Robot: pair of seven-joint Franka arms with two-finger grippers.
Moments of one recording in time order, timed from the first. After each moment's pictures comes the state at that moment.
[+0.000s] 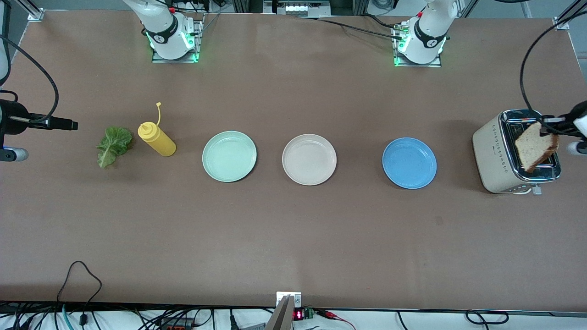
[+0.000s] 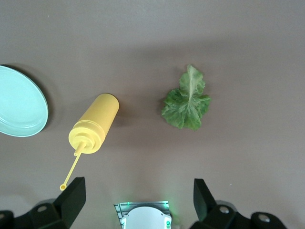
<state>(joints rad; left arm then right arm) 0.37 0.12 -0.24 -1.65 0.12 1.59 0.27 -0.15 0.25 -0.01 -1.52 0.00 1.43 -0.05</state>
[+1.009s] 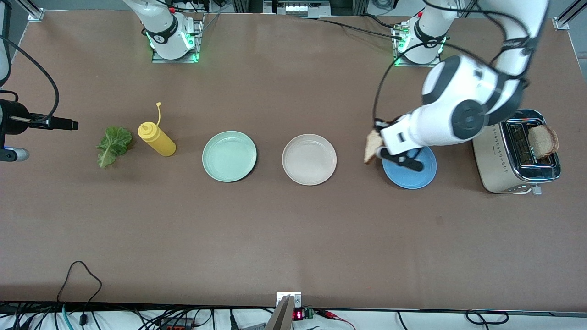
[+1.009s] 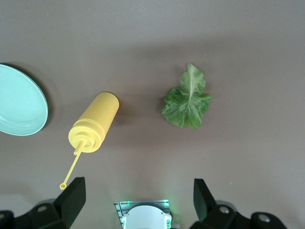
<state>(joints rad) -0.05 0.35 -0.36 -1.72 -0.24 1.81 -0.07 -0.15 0.25 -0.01 -1.52 0.00 1.42 -0.05</state>
